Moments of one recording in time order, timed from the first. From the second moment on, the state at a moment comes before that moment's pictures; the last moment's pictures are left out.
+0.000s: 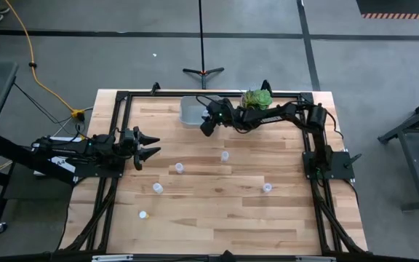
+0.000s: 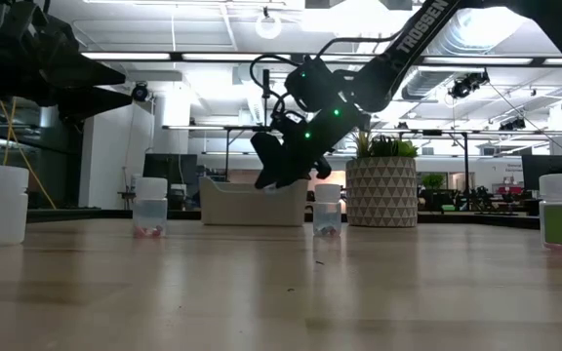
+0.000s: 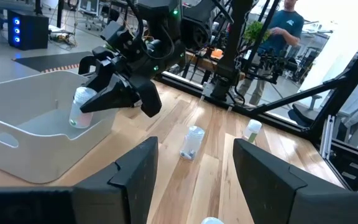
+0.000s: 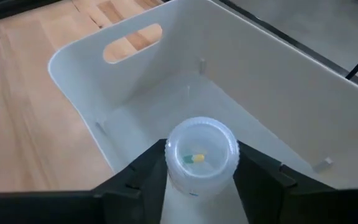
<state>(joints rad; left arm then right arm) -0.10 0.01 0.06 -0.08 -0.33 -0.32 -0.35 2.03 1.21 0.25 0.19 0.20</state>
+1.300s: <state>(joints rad) -0.10 0.01 0.06 -0.08 -0.33 -0.32 -0.13 1.84 1.42 -0.72 -0.15 -0.10</state>
